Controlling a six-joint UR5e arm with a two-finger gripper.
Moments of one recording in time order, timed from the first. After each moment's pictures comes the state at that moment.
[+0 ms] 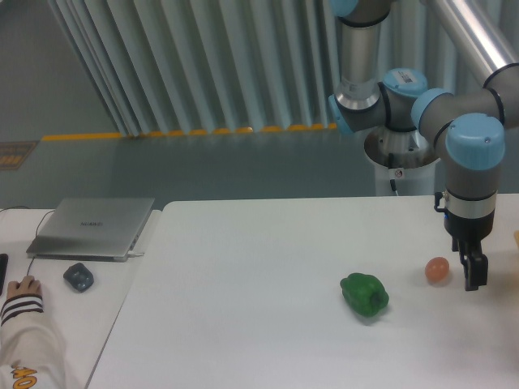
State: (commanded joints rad) arm 2.45 -1.88 -1.54 -1.25 1.58 1.77
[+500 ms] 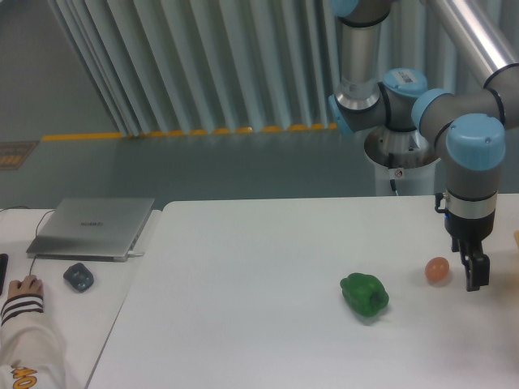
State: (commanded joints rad) arm 2.45 -1.88 -1.58 -1.22 1.59 1.71
